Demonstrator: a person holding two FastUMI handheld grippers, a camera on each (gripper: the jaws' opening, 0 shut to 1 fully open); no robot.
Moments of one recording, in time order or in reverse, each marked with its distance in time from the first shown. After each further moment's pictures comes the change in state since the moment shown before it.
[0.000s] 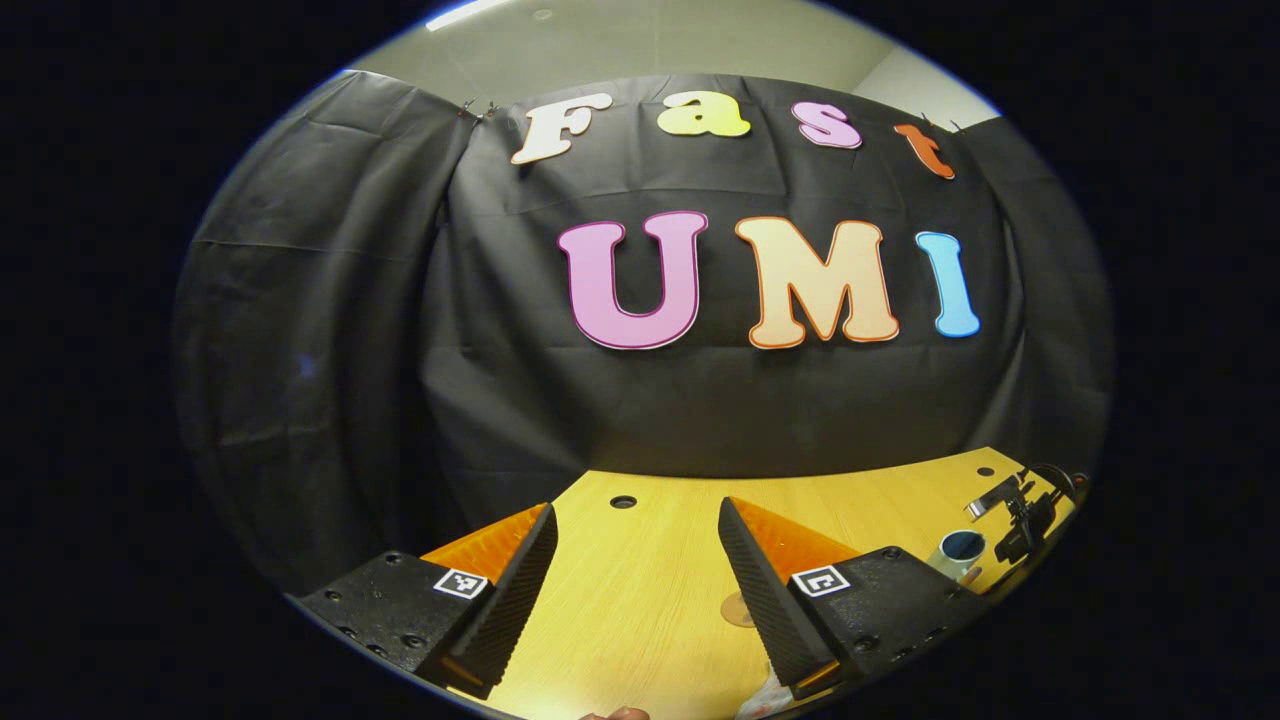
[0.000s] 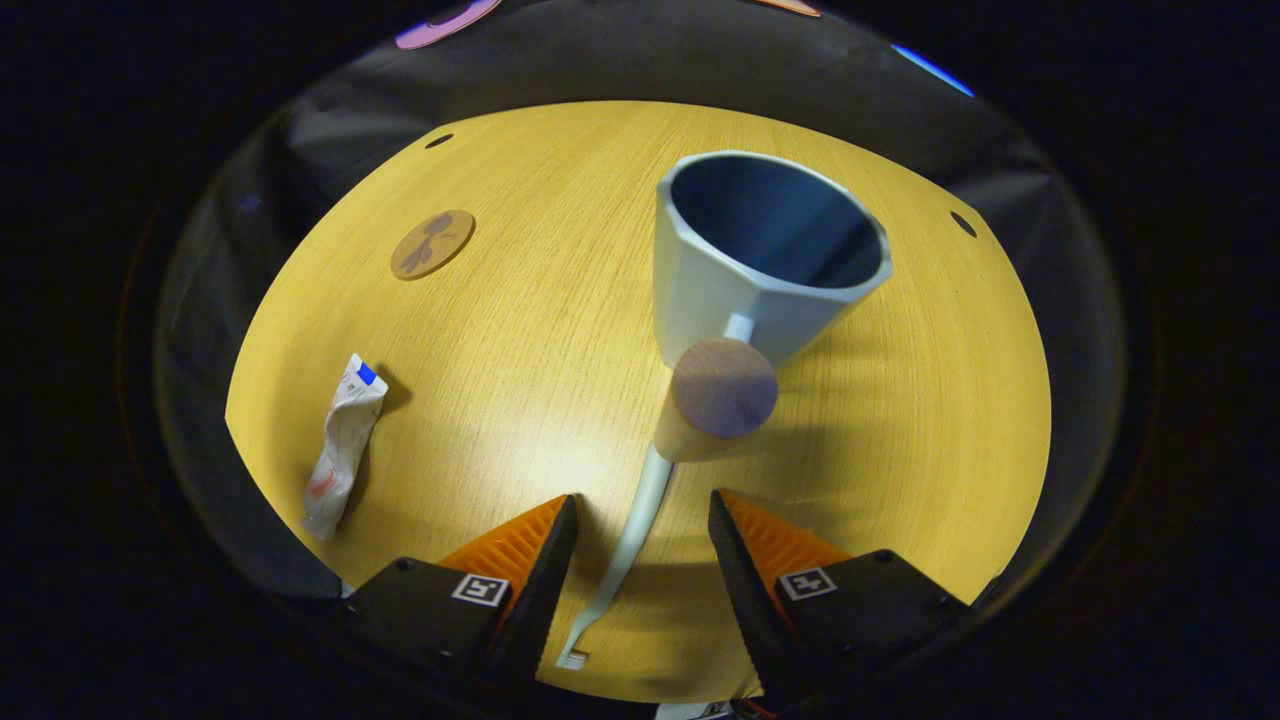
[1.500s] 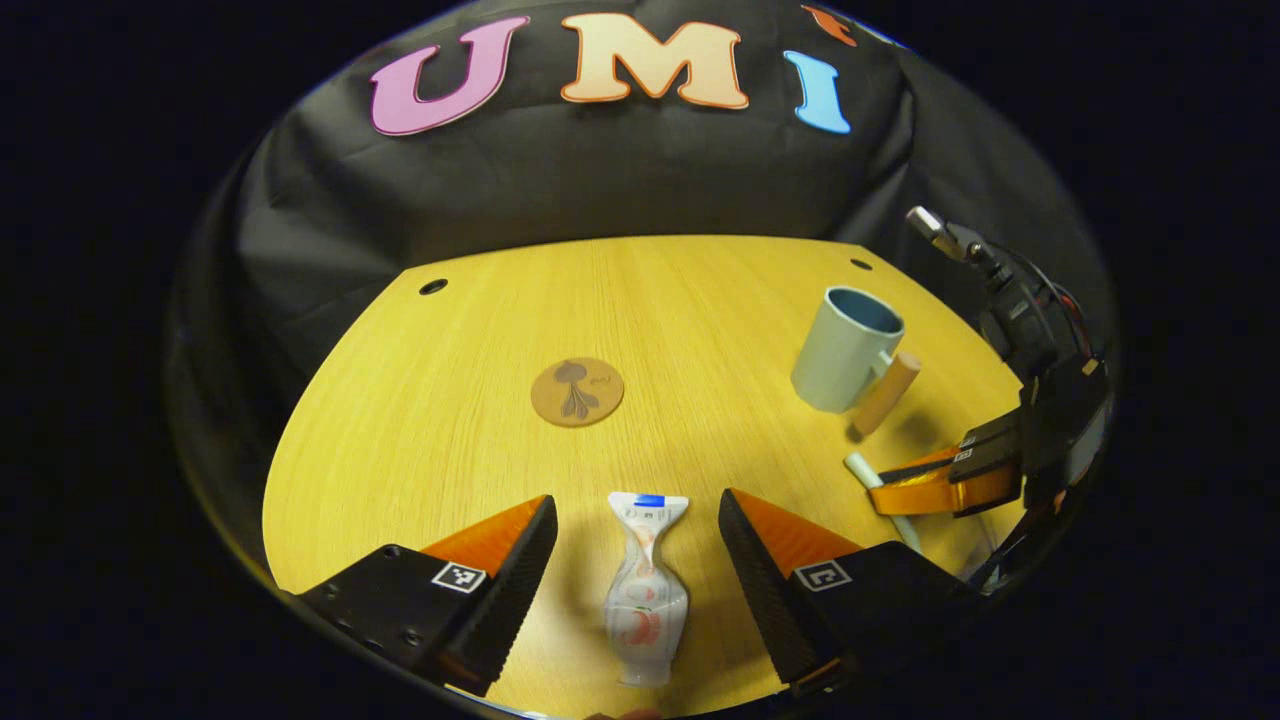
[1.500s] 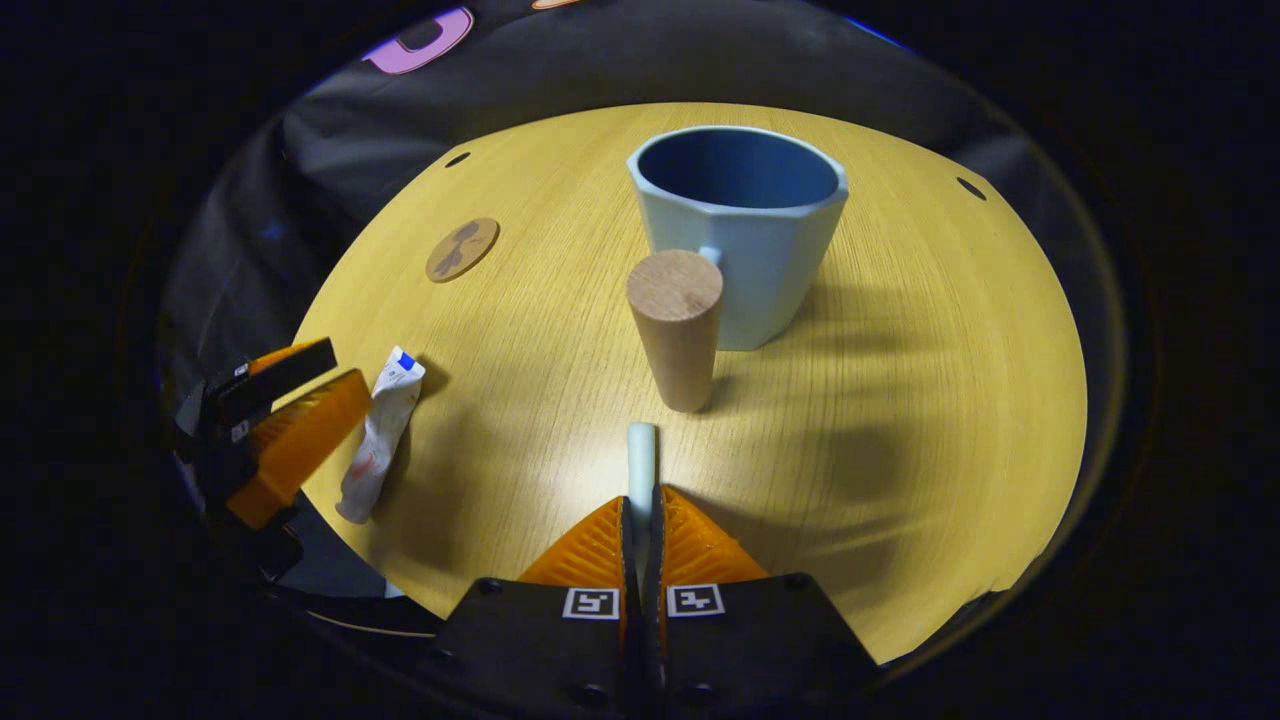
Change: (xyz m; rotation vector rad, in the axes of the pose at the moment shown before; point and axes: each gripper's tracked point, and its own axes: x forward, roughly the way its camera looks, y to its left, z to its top) left arm -0.051 -0.139 -0.222 0.105 0.669 -0.427; right arm -0.006 0.006 -0.016 0.098 -0.045 0.138
